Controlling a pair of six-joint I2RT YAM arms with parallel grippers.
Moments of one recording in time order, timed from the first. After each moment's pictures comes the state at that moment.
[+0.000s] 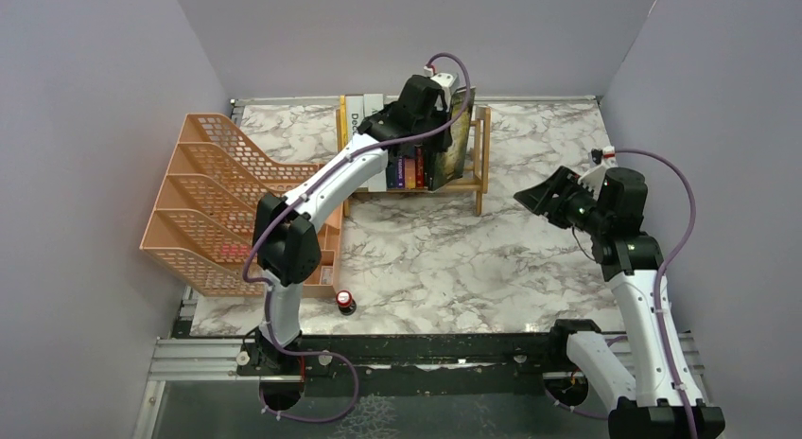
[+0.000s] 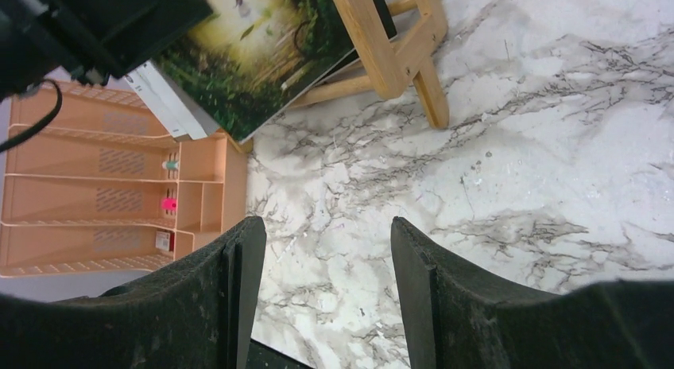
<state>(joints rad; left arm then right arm) -0.68 1.92 1.88 -0.51 0.03 -0.29 -0.02 0.82 0.86 -0.51 -0.44 0.57</state>
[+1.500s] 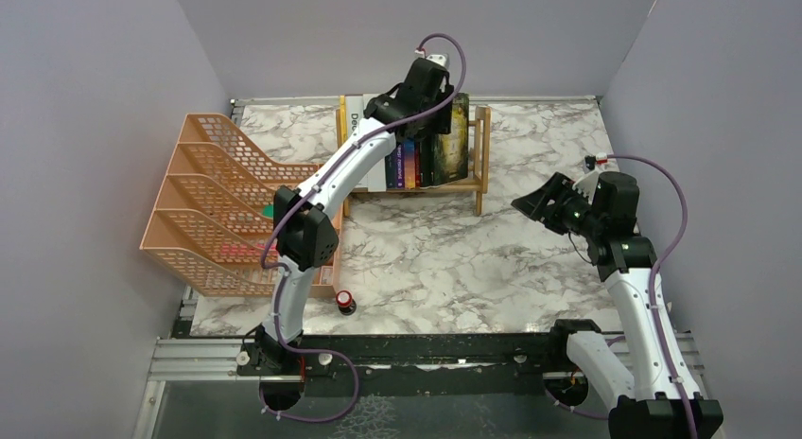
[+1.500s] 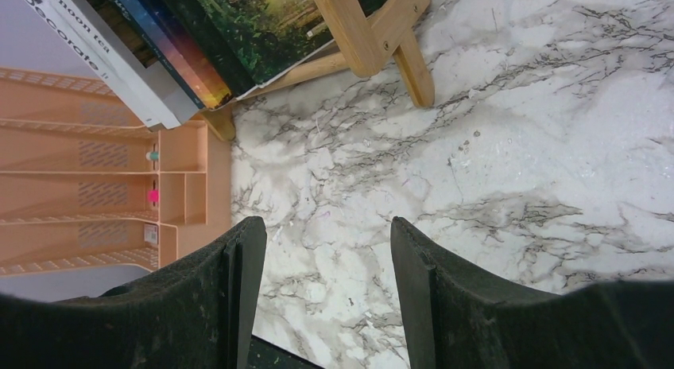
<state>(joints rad) -0.64 2.16 2.27 -0.72 -0.11 -0.37 -0.02 0.82 0.80 -0.51 -0.44 0.56</state>
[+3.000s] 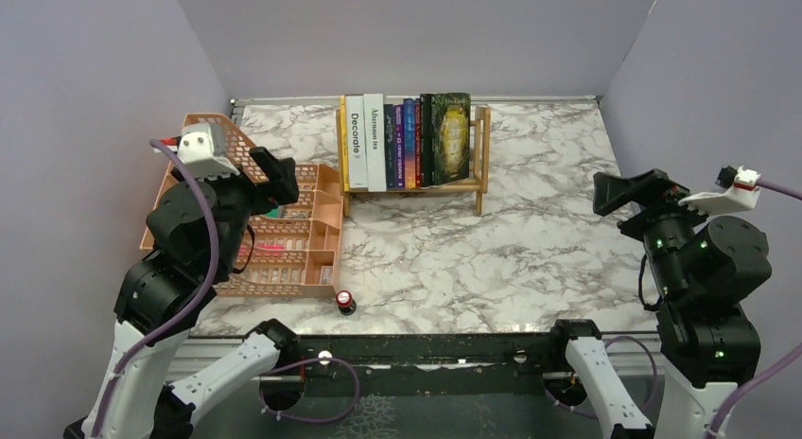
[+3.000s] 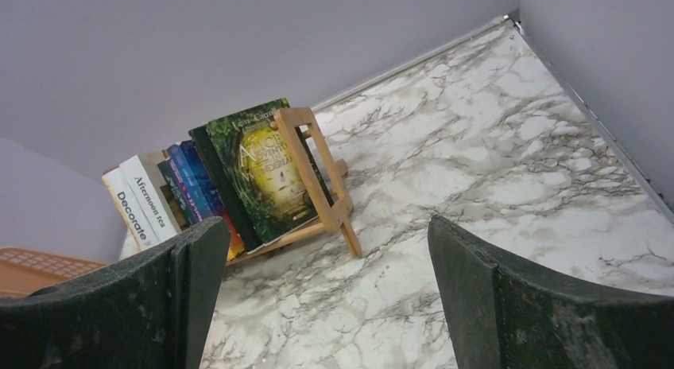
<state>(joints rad) -0.60 0.76 1.44 -0.81 -0.53 -0.34 -0.02 0.61 1.41 -0.88 0.07 0.45</state>
